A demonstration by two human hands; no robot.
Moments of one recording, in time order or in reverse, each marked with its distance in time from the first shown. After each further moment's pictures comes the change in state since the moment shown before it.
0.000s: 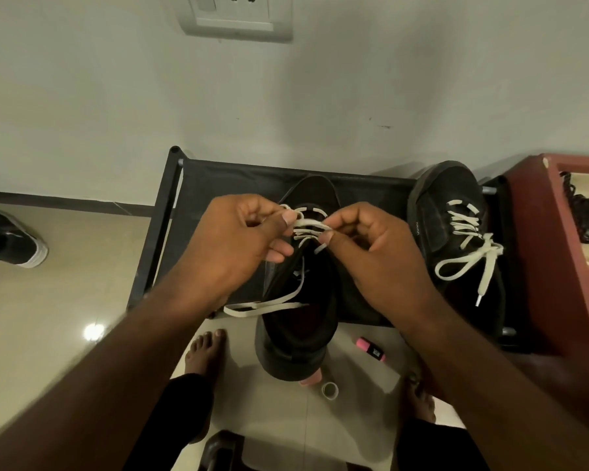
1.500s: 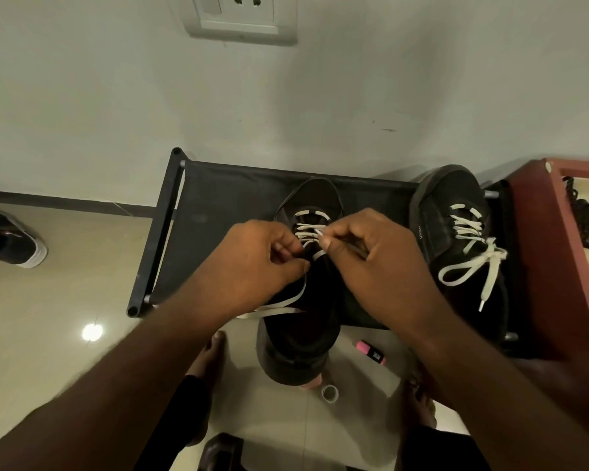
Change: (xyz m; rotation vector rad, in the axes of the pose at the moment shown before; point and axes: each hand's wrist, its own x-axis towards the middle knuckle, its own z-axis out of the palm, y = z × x) left_hand -0.001 -0.014 0.003 0.442 -0.176 0.063; right_hand -0.003 -0.007 0.000 -0.325 -0.004 -0.058
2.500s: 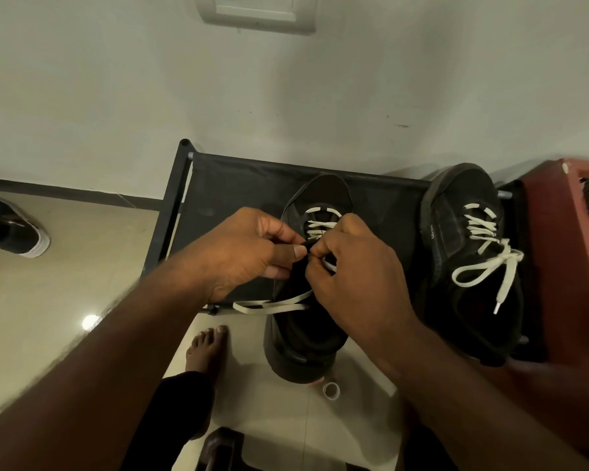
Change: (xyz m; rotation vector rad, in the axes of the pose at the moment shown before) left_hand 0.010 -0.006 -0.017 -0.494 -0.187 -0.263; right_hand -0.005 -0.018 0.033 -0.371 -0.057 0.028
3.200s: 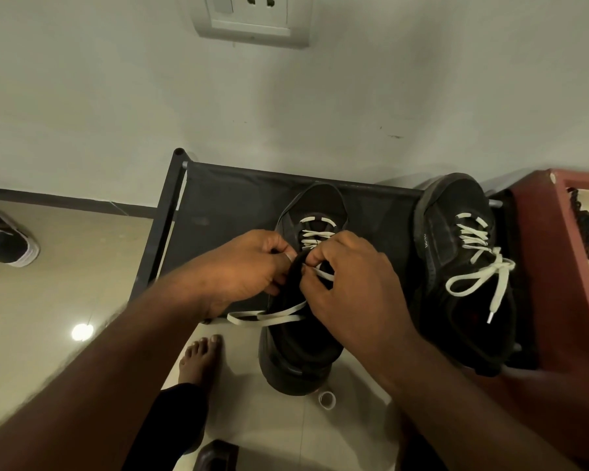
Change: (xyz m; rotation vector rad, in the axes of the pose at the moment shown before) left_hand 0.007 -0.007 0.003 0.193 -0.062 -0.011; right_hand -0.001 0.004 0.003 -0.010 0.013 0.001
